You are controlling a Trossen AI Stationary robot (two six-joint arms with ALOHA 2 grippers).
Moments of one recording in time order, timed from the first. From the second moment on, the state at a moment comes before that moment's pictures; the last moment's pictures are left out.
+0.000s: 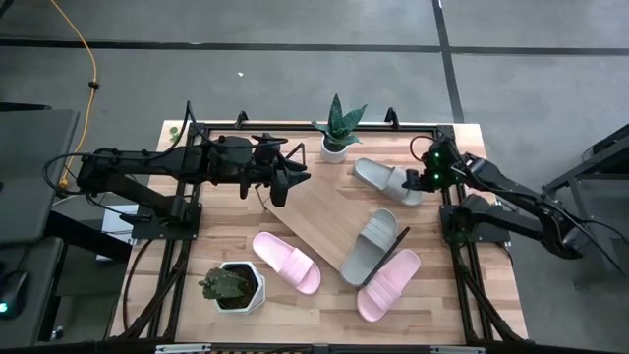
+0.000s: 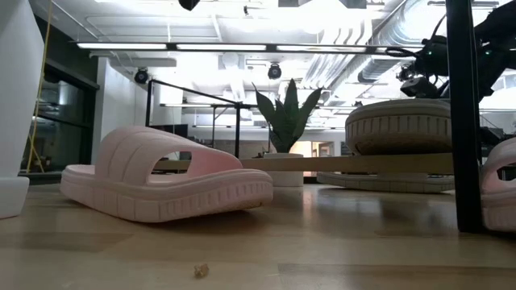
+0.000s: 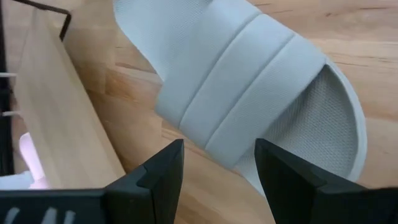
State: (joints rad) left arm 0.10 1.26 1.26 -0.33 -0.17 -0.55; right arm -0.85 0.74 0.41 -0.67 -0.39 0.71
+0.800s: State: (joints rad) left arm 0.10 1.26 1.26 -0.34 -0.17 -0.55; right arm -1.17 0.59 0.41 -0.72 -0.64 0.58
